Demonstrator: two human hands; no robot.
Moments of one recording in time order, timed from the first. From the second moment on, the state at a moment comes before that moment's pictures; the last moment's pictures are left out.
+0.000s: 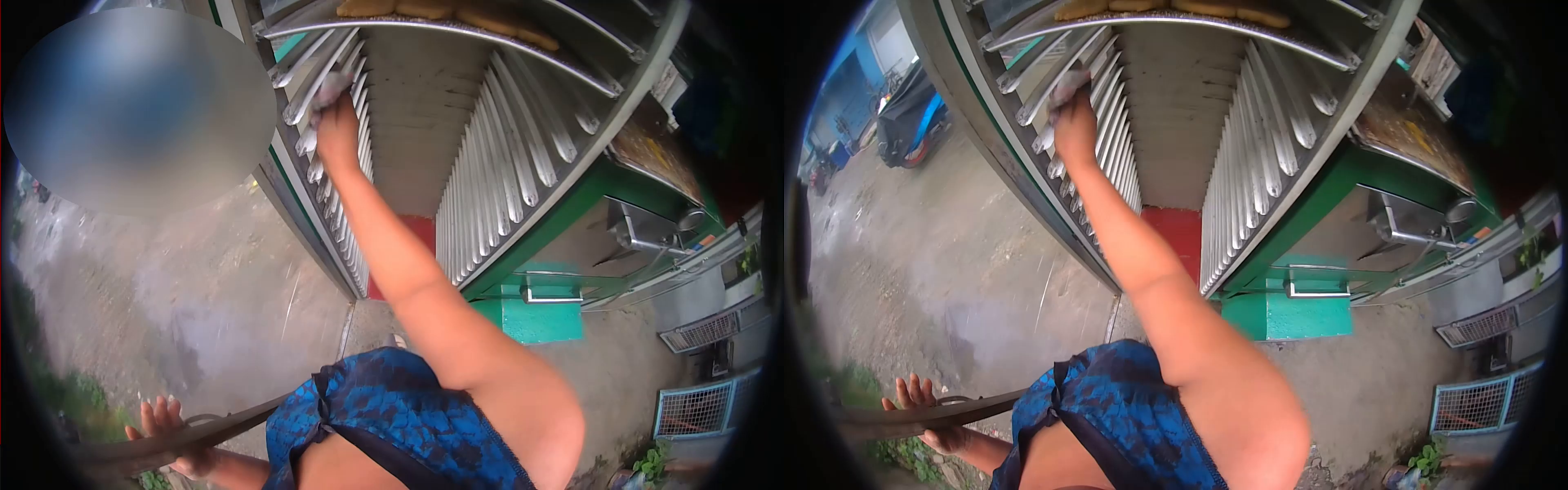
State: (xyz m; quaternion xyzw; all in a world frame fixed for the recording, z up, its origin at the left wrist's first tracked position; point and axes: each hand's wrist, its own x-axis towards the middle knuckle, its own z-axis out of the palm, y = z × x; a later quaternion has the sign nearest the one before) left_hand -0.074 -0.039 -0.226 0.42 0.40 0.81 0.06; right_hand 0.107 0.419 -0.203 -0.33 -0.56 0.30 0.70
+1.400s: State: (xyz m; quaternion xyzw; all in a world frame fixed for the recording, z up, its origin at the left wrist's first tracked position) left_hand 0.230 0.361 -0.203 0.30 0.19 0.69 0.63; right_hand 0.466 0.095 -0.309 -0.50 -0.34 0.57 0.56
